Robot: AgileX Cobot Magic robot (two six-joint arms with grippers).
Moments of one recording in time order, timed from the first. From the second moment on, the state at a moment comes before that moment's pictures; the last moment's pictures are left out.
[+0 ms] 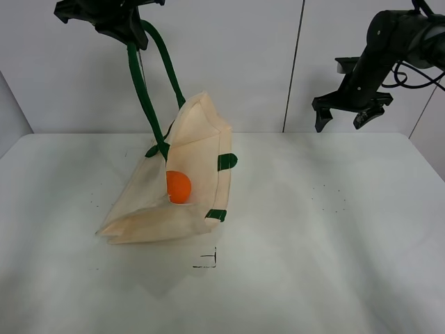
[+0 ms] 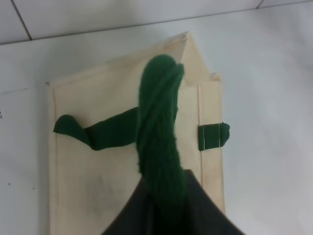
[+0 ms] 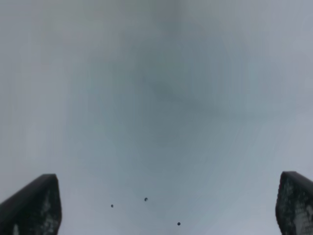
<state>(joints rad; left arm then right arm) -0.33 1.91 -2.19 -0.06 1.18 -0.16 0.05 2.30 -2.16 0.03 1.22 -0.02</state>
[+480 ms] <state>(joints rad) -0.33 1.91 -2.19 -0.06 1.18 -0.16 0.05 1.81 -1.57 0.06 1.22 -0.04</state>
